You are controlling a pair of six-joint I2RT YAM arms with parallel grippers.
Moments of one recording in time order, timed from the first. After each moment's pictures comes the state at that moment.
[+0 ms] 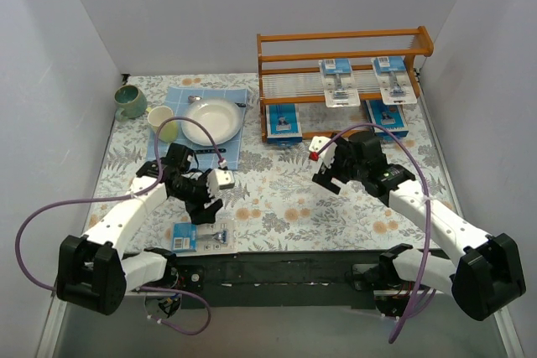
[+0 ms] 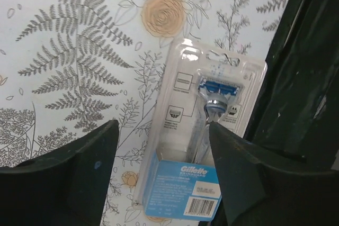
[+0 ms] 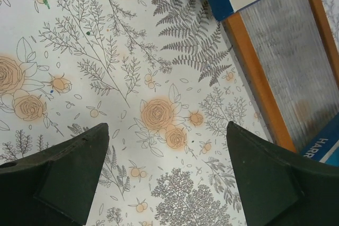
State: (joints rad) left arm -0.28 1.17 0.78 -0.89 0.57 0.83; right arm 0.51 1.09 0.72 -0.29 -0.26 -0.68
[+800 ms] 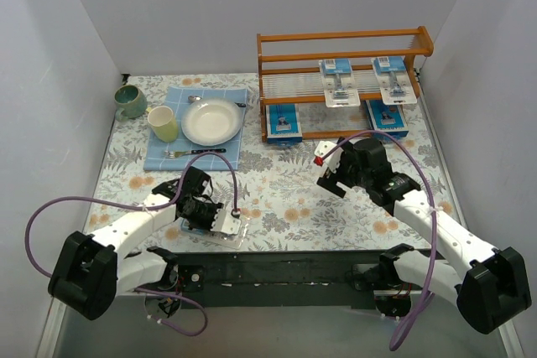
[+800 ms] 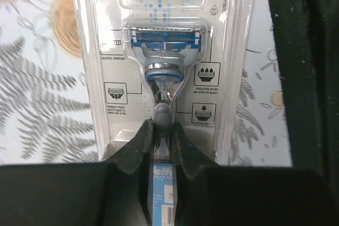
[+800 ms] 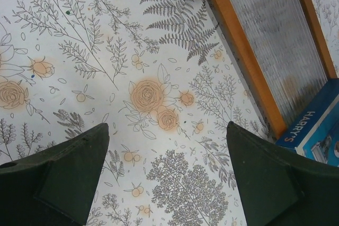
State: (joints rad) left arm -0.47 1.12 0.52 -0.74 0.41 1.33; right arm 0.51 1.01 0.65 -0.28 -0.17 -0.67
